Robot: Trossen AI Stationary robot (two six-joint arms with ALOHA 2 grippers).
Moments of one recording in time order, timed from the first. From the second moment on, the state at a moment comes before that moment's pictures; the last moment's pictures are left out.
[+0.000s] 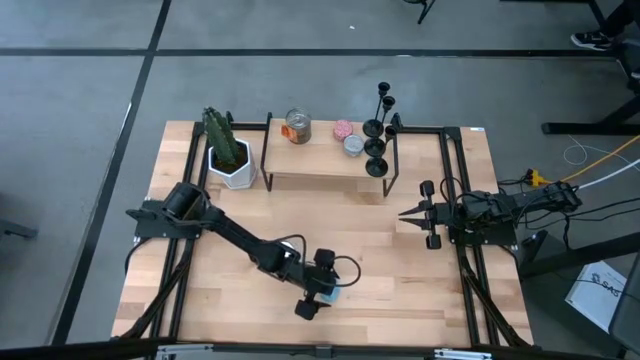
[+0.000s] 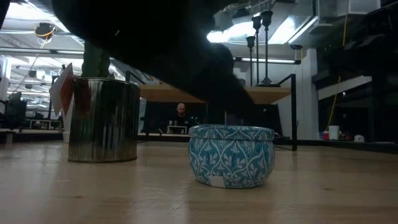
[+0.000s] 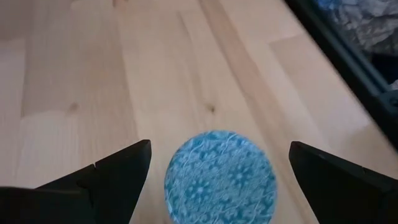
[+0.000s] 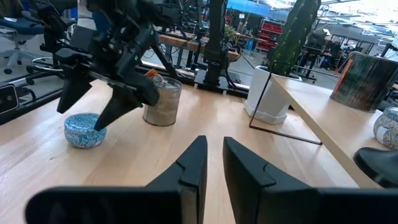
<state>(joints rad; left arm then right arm) -0.43 2.01 1.24 0.04 -0.11 -0.08 0.23 0.11 0.01 0.03 0.15 -0.19</state>
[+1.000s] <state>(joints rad) -0.43 2.11 1.22 0.15 -0.09 -0.09 0.23 0.11 0.01 0.03 0.15 -0.19</state>
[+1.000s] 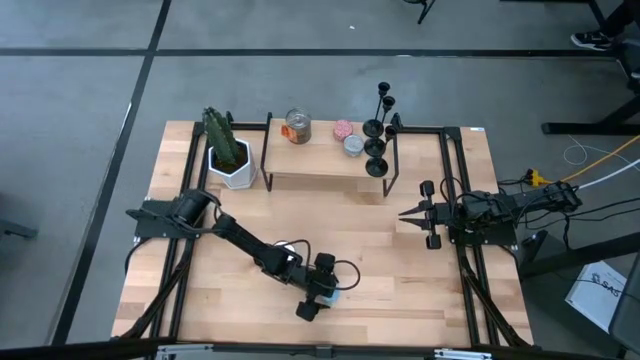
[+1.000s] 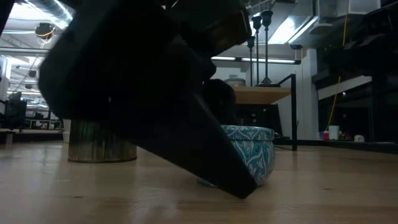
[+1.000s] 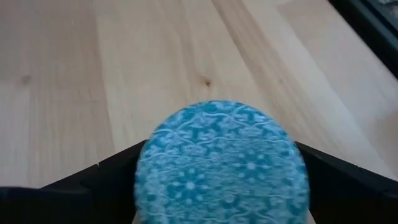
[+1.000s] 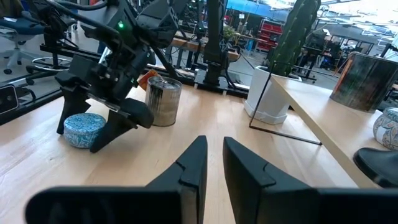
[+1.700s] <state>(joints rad) -0.37 2.11 1.22 0.16 -0.07 -0.28 0.23 0.11 0.01 0.03 0.15 -0.19</state>
